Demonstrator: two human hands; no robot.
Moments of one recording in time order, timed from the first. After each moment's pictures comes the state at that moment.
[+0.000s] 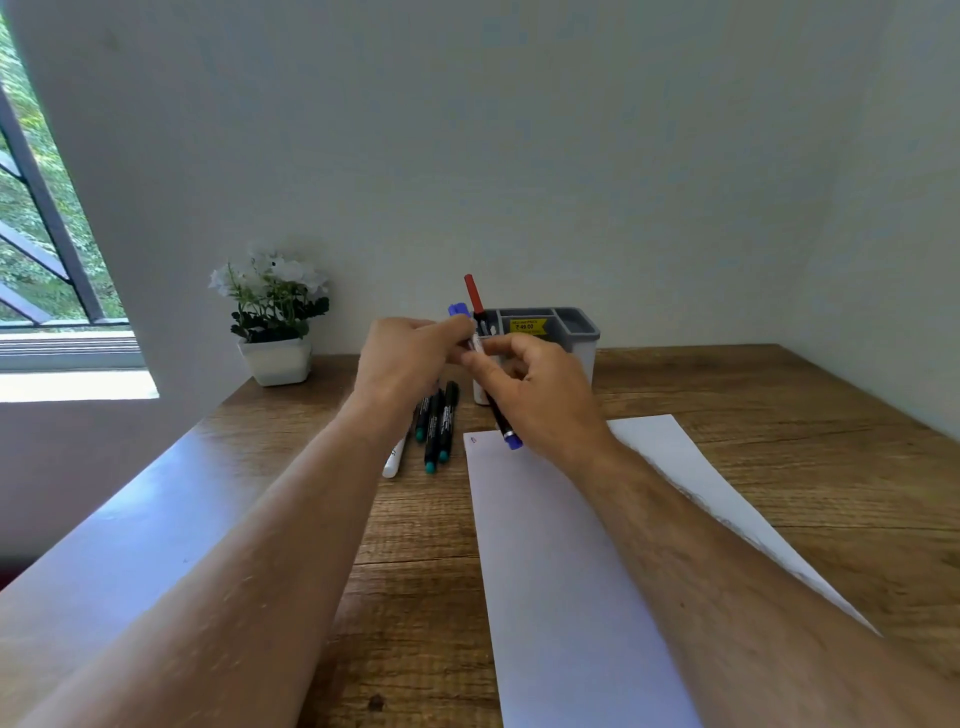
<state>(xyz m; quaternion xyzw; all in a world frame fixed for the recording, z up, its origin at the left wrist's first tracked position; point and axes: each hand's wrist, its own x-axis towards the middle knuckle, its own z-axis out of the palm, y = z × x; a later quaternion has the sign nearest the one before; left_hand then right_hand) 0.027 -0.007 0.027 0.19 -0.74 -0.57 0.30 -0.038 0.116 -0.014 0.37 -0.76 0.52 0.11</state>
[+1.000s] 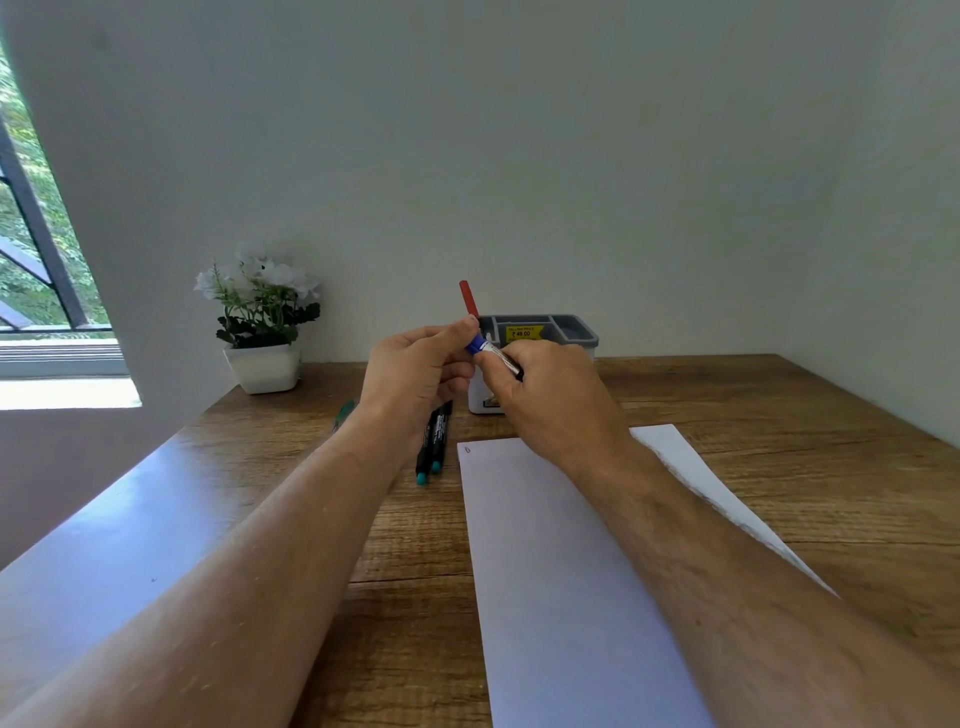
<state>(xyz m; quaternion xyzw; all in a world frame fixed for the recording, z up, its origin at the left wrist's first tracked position) 0.019 -0.004 0.010 0.13 -0.60 -0.73 0.29 -0.049 0.120 -0.008 0.38 -0.82 0.38 0.22</state>
